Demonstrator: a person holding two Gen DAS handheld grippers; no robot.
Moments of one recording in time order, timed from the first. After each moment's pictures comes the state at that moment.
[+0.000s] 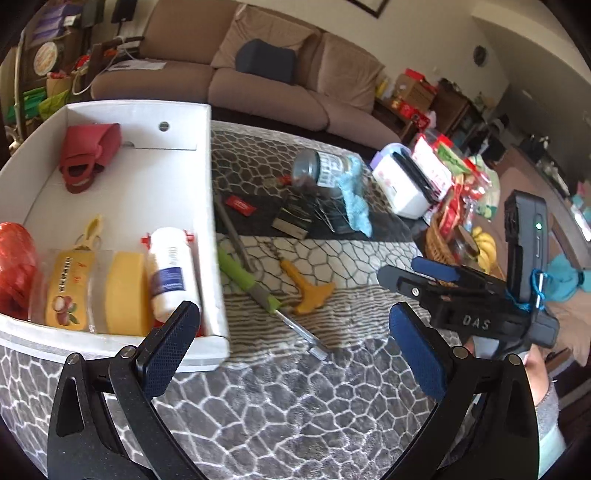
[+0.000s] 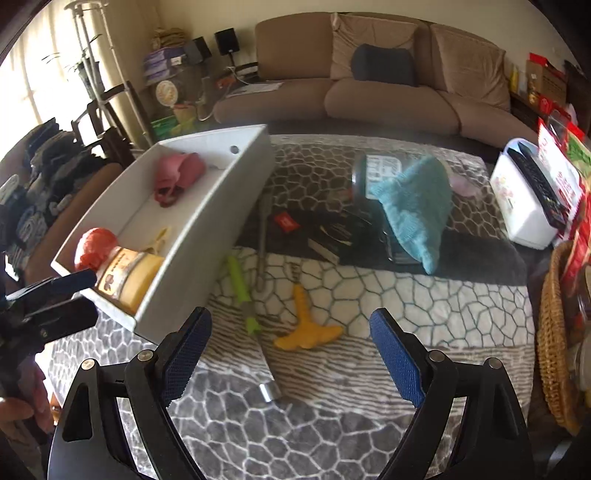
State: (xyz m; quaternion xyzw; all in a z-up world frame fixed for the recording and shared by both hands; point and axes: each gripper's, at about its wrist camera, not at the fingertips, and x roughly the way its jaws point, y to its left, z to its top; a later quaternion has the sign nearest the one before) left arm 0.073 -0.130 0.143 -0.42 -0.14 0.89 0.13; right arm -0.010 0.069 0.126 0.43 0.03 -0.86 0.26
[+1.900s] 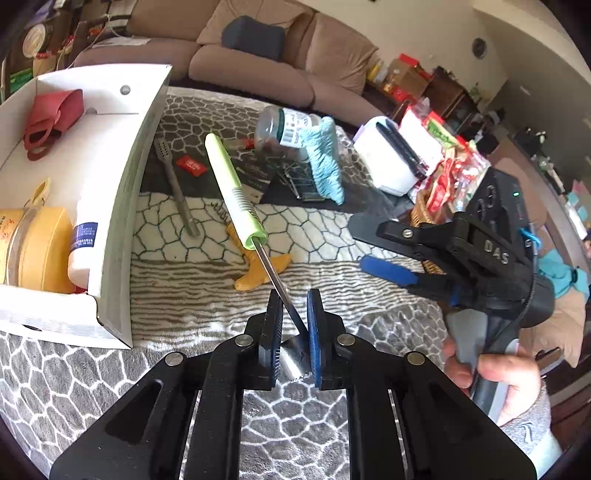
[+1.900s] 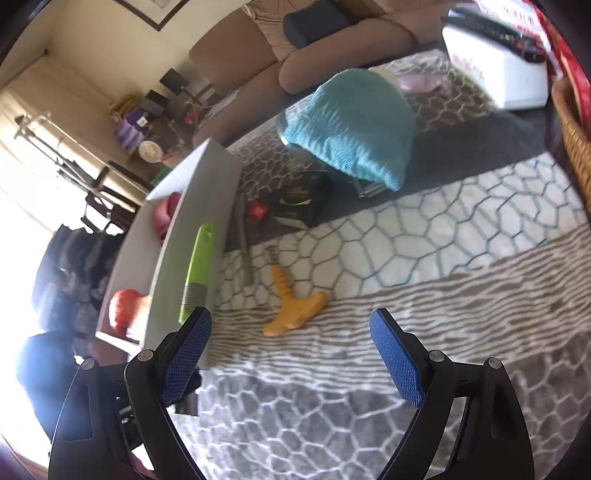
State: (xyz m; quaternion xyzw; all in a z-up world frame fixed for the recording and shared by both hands) left arm 0.067 -0.084 0.124 -0.44 -0.17 0.87 0.16; right arm -0.038 0.142 0.076 0.50 -0.22 -0.78 0.30
